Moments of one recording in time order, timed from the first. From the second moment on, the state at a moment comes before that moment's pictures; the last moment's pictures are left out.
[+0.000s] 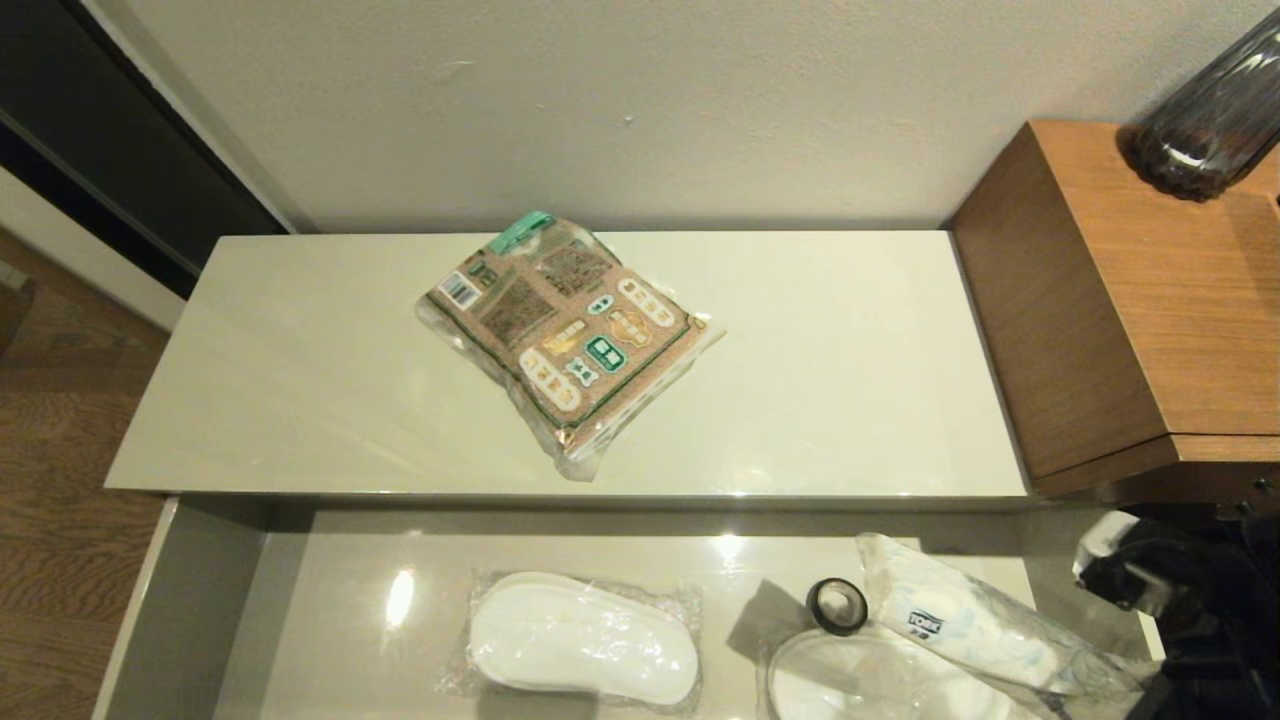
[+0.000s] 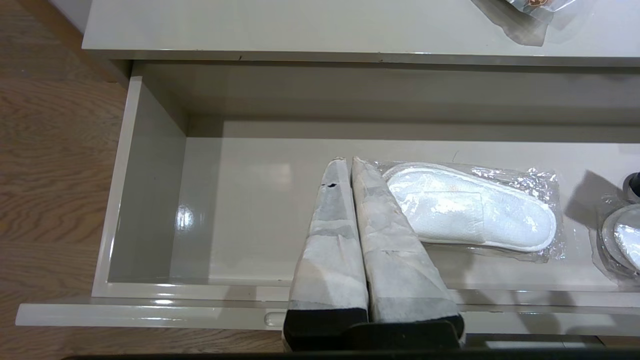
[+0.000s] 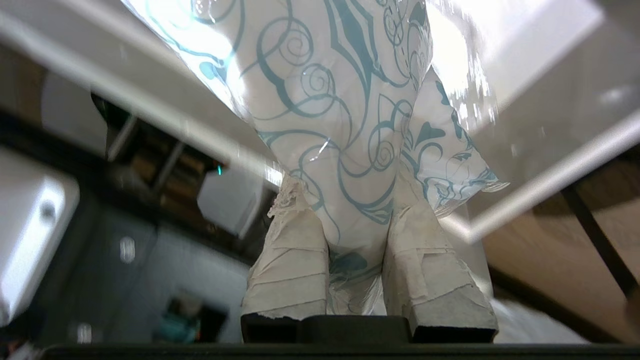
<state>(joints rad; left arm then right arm) 0.00 0.00 0.00 0.00 0.00 -0.03 0.50 1.24 -0.63 0.38 -0.09 -0.11</state>
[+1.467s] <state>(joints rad) 0.00 0.00 0.00 0.00 0.00 -0.03 0.51 1.53 -0.50 -0.01 -0.09 0.06</state>
